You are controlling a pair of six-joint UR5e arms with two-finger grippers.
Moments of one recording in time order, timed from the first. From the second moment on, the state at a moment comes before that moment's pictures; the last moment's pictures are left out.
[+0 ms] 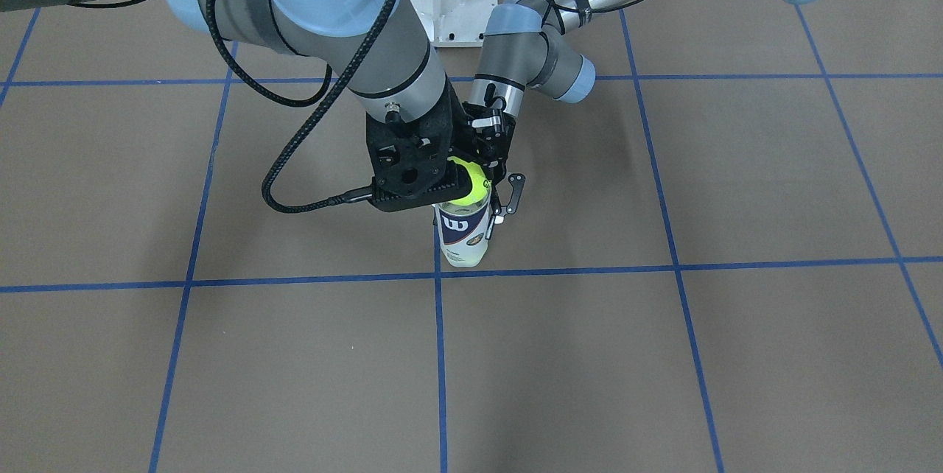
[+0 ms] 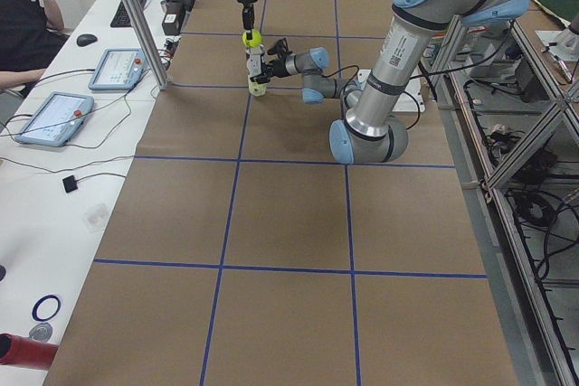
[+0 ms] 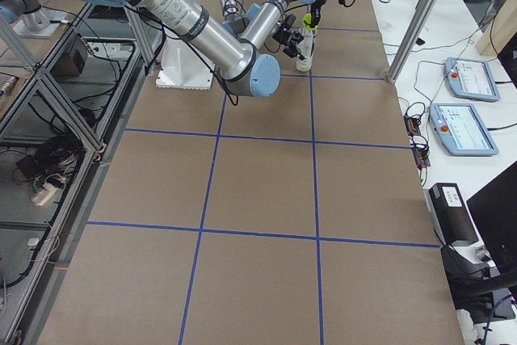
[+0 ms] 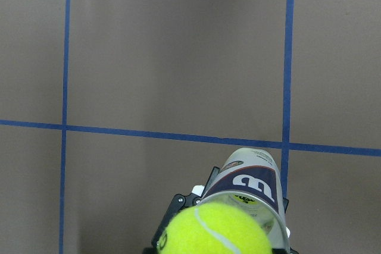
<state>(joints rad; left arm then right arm) -0.37 -2.26 -1.33 -2.52 -0.92 -0.77 0.81 -0.53 1.43 -1.58 2.27 1.07</state>
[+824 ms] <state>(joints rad) -0.37 -2.26 -1.33 -2.52 -0.92 -0.77 0.79 -0.53 1.44 -1.58 2.23 1.07</state>
